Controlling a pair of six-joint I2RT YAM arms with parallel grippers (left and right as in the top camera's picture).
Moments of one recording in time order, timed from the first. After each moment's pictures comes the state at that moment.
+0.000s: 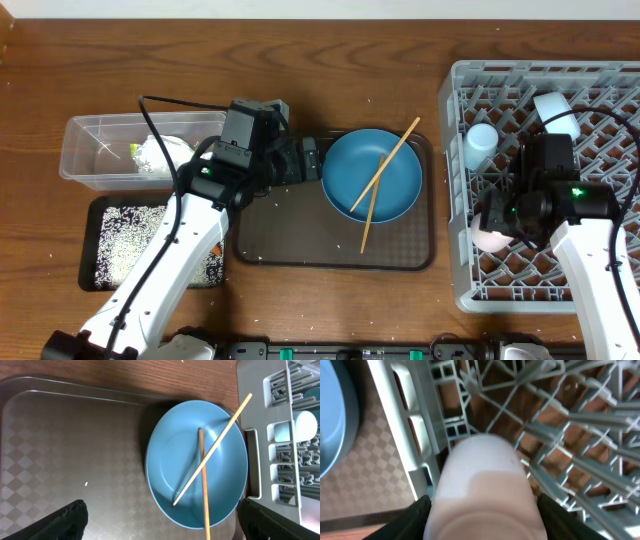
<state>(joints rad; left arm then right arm) -0.35 1.37 1.07 -0.61 0.25 -0.50 -0.01 1.24 0.99 -1.10 0.02 0.23</state>
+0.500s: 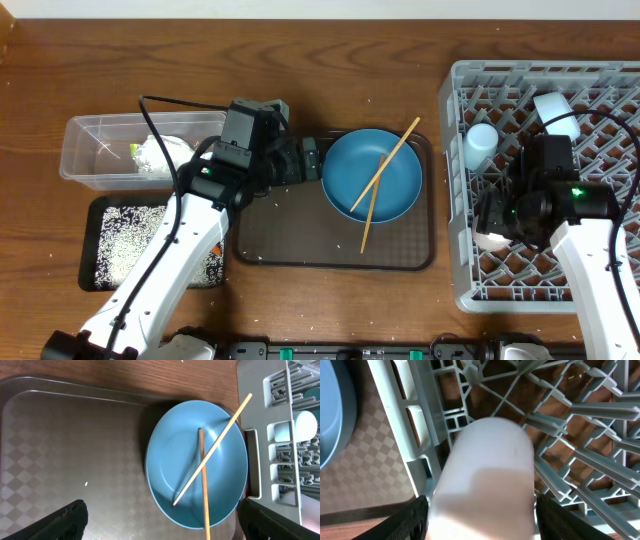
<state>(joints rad) -0.35 1.37 1.07 -0.61 0.25 -0.50 -0.01 1.24 0.99 -1.12 0.02 0.22</state>
